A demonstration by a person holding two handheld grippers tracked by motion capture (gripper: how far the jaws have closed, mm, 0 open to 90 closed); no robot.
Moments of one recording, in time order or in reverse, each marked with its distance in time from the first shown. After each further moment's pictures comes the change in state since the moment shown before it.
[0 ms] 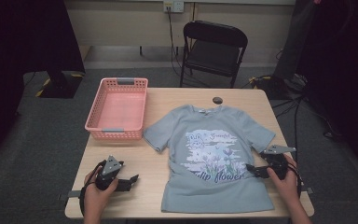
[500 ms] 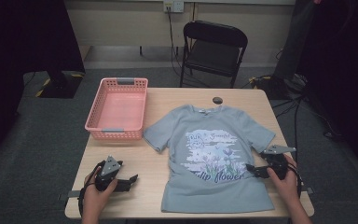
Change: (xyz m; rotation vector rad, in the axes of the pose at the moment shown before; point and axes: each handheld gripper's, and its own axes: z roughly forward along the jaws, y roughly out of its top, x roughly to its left) left arm 0.001 -0.003 0.001 -0.018 0.003 0.002; right arm 0.000 0.000 0.000 0.000 0.000 -0.001
